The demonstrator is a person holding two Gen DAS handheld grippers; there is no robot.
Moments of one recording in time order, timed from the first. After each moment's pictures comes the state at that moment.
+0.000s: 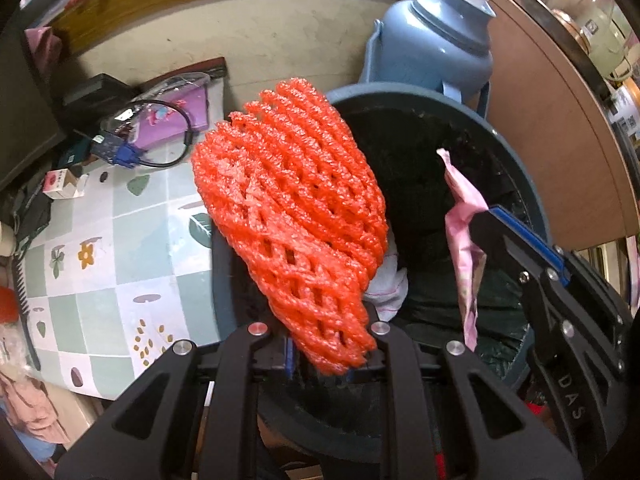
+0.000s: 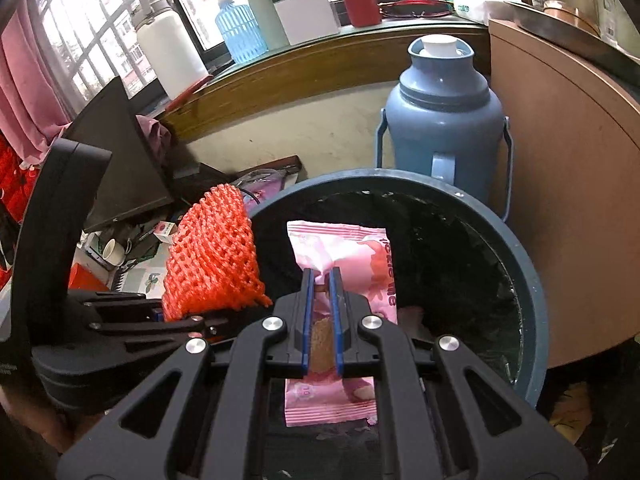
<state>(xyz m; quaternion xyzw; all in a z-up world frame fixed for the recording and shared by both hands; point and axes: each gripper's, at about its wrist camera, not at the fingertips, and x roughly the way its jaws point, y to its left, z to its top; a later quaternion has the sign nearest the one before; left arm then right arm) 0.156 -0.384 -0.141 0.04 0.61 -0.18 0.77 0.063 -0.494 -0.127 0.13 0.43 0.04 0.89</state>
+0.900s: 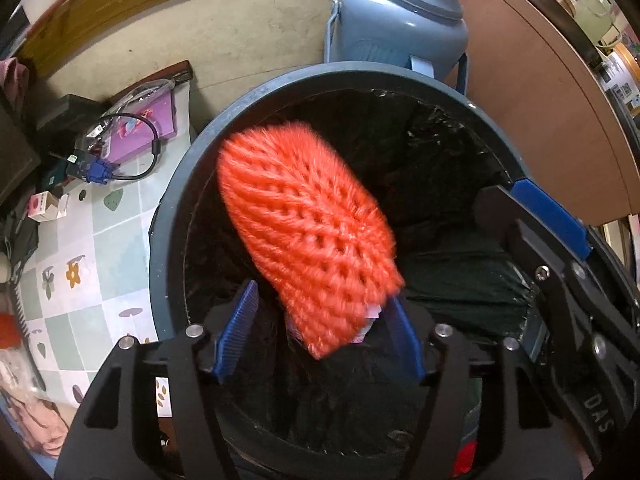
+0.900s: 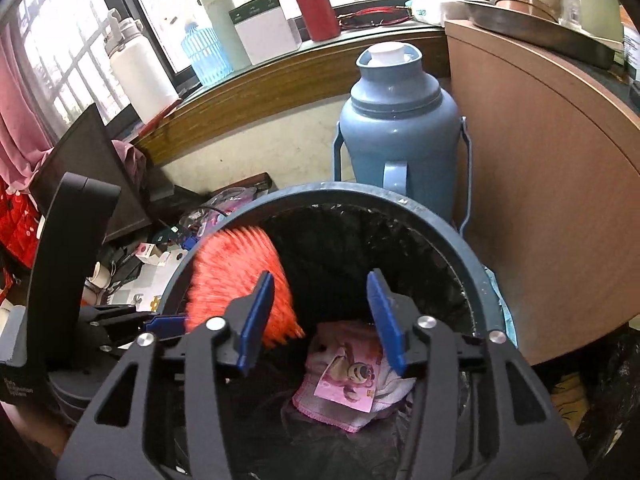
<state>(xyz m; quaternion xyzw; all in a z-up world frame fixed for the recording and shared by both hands) 0.152 -0.414 -0.152 0.08 0.61 -0.21 0.76 0.054 -0.522 -0.121 0.14 0.41 -0.01 0.90</state>
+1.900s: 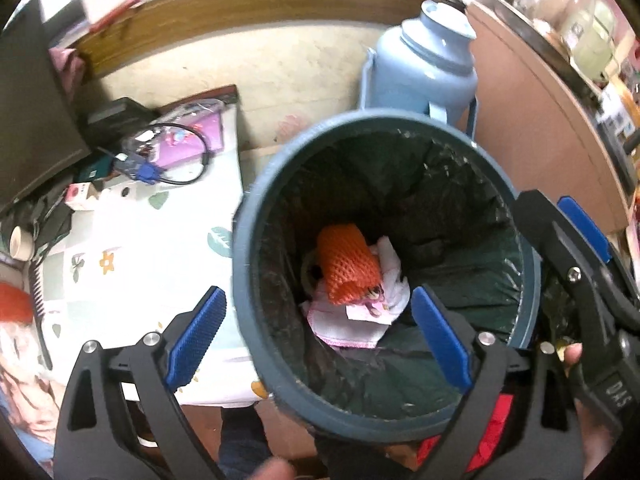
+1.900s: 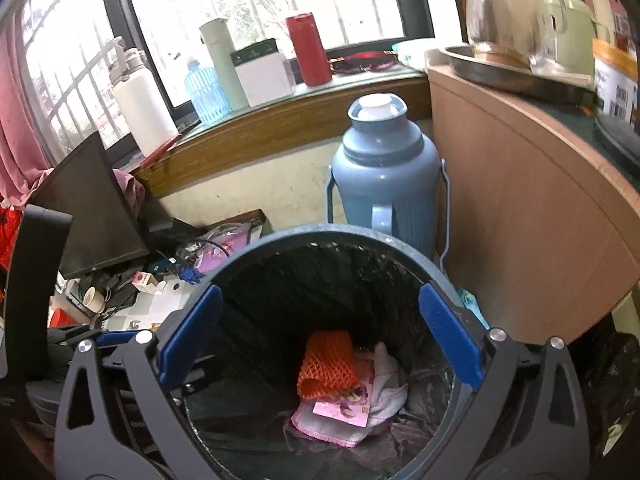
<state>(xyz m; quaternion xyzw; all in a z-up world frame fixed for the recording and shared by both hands) 0.133 -0.371 -0.109 0.05 0.57 -0.16 0.81 0.042 -0.511 -0.087 0.13 0.35 -0.03 0.93</state>
